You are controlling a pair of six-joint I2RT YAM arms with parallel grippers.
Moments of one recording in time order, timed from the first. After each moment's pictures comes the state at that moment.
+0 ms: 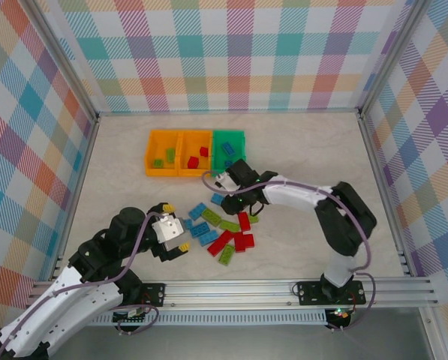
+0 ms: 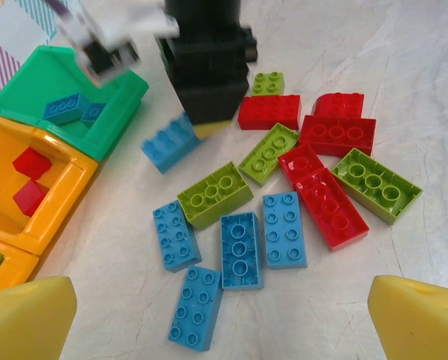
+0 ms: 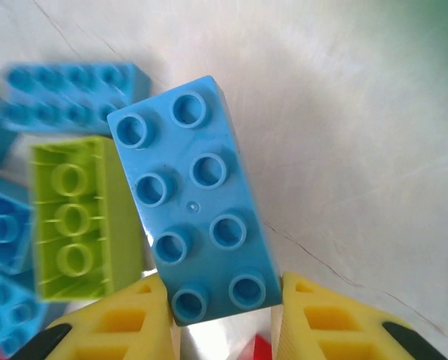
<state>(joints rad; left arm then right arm) -0.71 0.47 0.59 -0.71 0.15 0.52 0.78 1.73 1.15 -0.46 -0.15 0.02</state>
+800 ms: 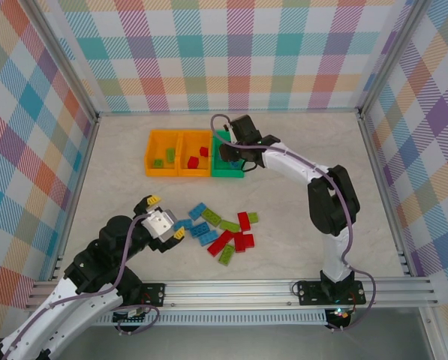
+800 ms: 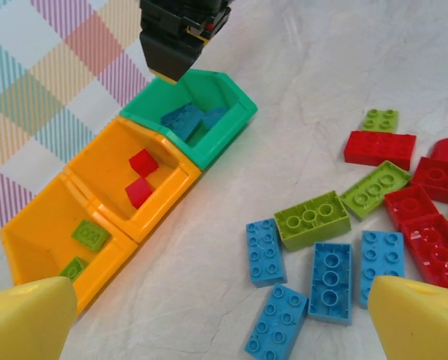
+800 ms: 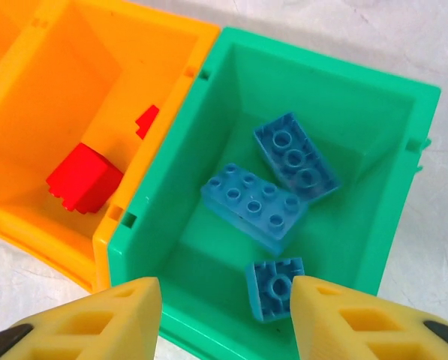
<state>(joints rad) -0.71 0.32 0.51 -0.57 -0.09 0.44 0.61 1.99 1.61 -0.42 0.02 0.21</state>
